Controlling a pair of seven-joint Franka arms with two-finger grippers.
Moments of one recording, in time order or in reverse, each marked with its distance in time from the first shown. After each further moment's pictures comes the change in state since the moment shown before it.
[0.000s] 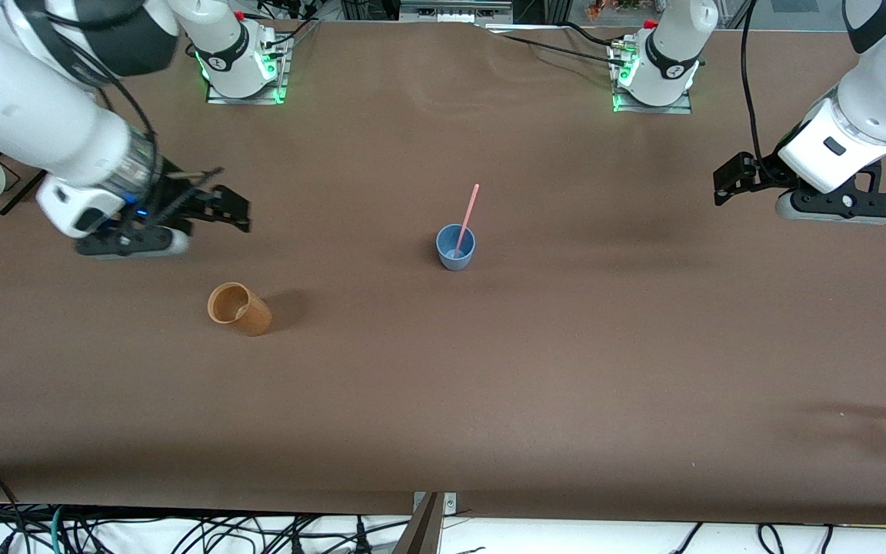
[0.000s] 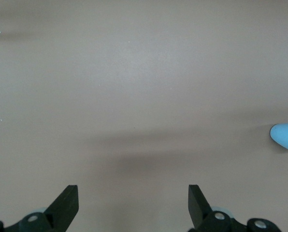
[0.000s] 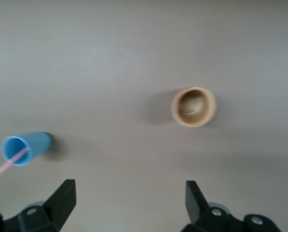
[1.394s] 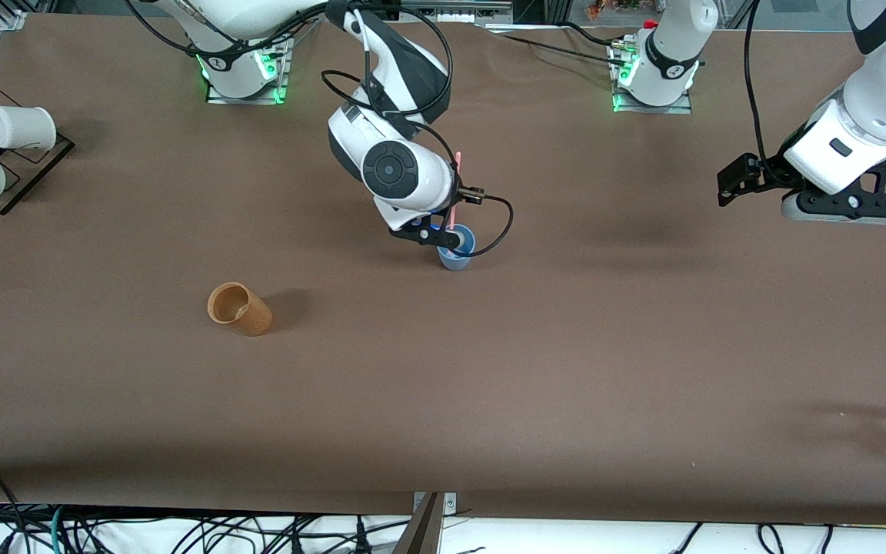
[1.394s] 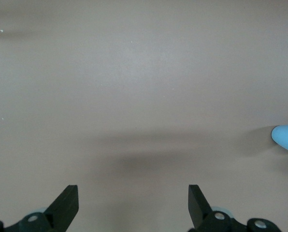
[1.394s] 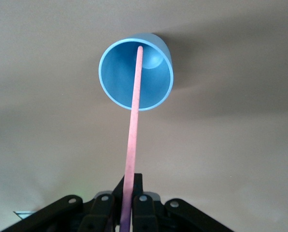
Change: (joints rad) left arm 0.005 0.000 0.004 0.000 0.000 0.000 -0.001; right arm 0.537 0.515 0.027 0.213 0.210 0.160 0.721
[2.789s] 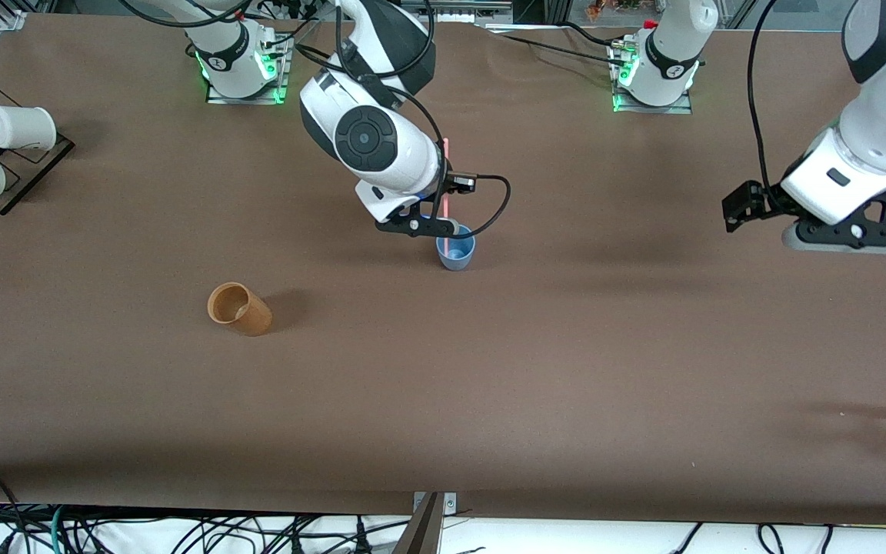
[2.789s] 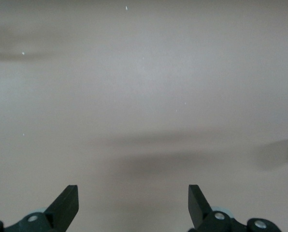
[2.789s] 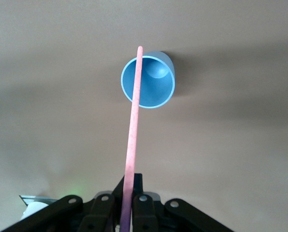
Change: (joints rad) left arm -0.025 0.060 0.003 0.064 0.082 0.008 -0.006; right arm -0.013 -0.052 -0.012 0.081 -0.017 -0.095 -0.065
